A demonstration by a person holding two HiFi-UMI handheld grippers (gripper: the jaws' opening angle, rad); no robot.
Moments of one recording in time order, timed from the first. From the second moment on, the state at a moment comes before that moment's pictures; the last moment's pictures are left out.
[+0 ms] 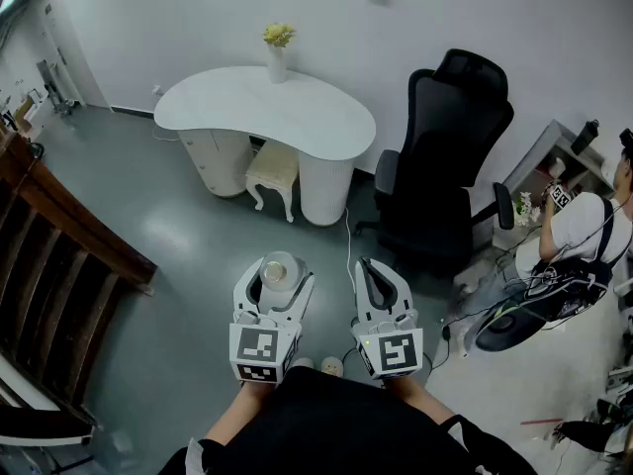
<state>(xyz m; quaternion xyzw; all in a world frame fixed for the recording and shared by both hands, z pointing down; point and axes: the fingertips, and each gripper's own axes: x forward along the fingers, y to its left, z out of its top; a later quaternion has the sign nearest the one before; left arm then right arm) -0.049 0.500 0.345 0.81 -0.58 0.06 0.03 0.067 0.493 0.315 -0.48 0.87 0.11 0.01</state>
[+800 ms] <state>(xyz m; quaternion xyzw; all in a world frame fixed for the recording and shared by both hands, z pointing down) -0.015 0.459 0.345 0.80 -0.60 0.06 0.03 0.099 0.446 0.318 -0.45 0.89 0.10 0.02</state>
